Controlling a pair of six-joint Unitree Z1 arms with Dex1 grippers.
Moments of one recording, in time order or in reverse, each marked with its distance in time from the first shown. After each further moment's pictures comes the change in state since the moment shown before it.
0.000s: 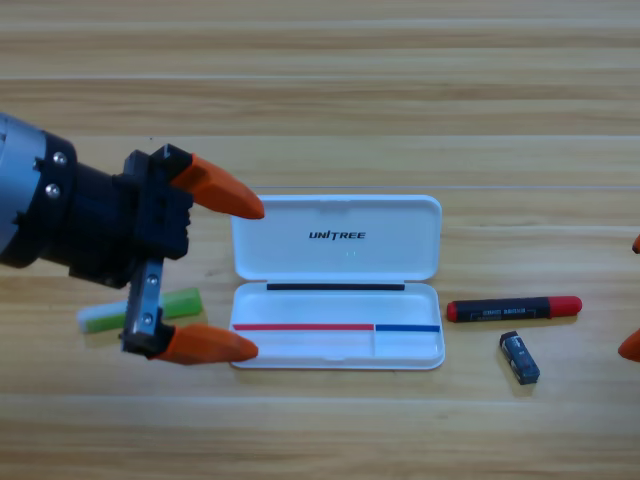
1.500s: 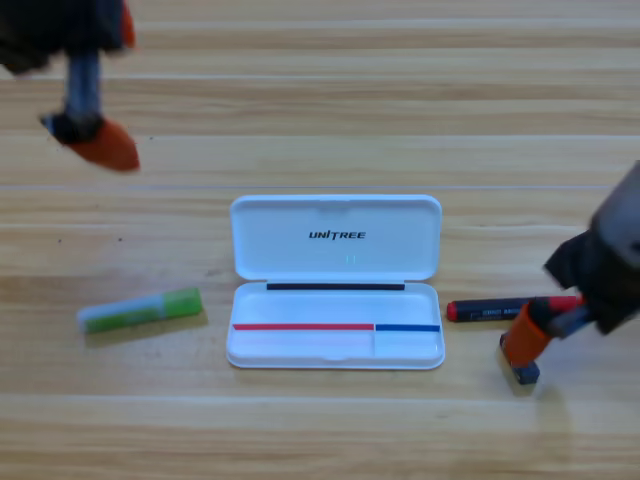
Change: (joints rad) arm 0 0.077 0.295 -0.781 0.875 0.454 0.009; arm 1 0.067 0.560 -0.168 0.027 -0.277 0.518
